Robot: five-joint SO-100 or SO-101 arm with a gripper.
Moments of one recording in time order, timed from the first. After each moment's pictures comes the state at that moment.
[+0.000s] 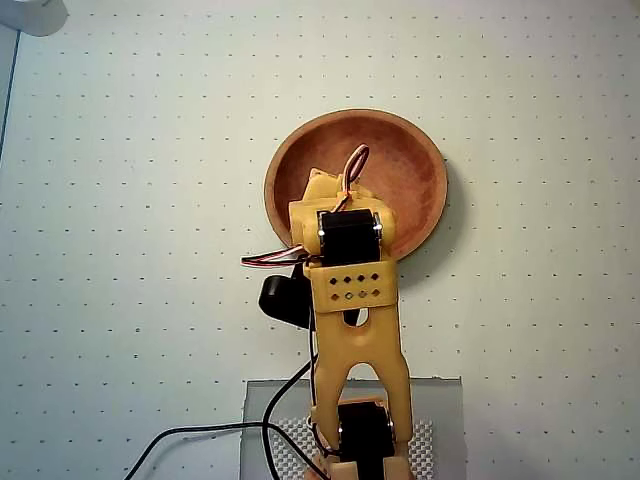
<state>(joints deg) -5.0 114.5 77.1 100.9 -65.1</state>
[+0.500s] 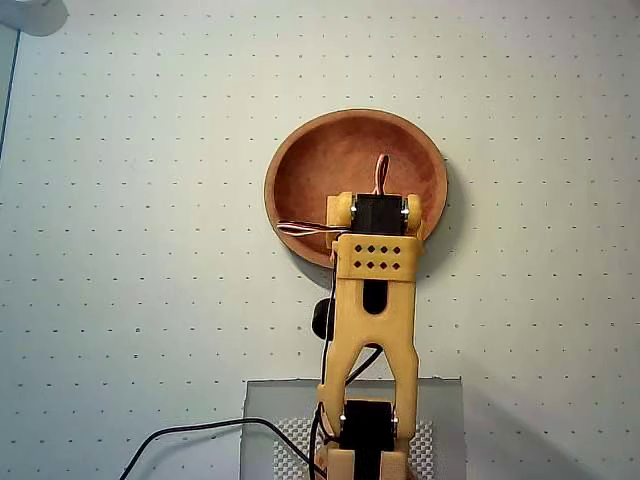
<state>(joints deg) 3.4 112.7 96.0 100.9 -82.1</state>
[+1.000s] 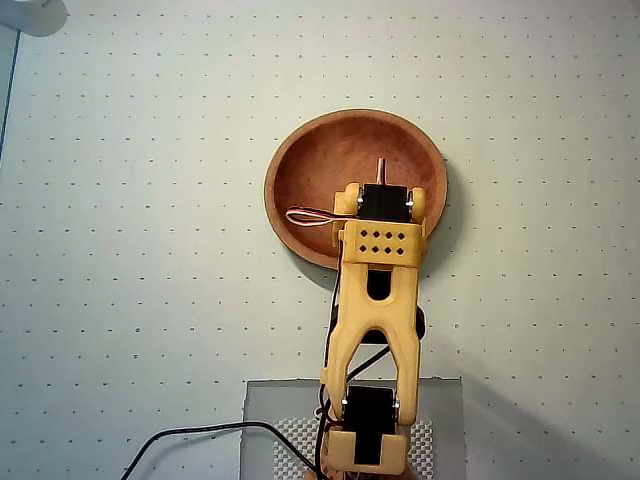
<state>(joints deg) 4.1 105.1 98.4 93.5 -90.6</state>
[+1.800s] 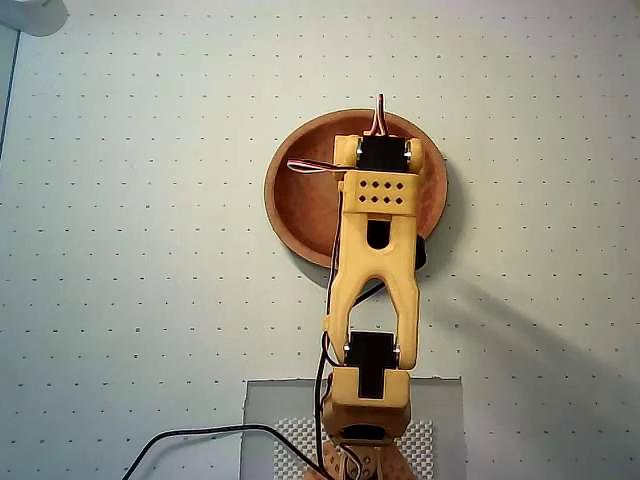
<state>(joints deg) 0.9 87.5 74.7 87.0 -91.8</state>
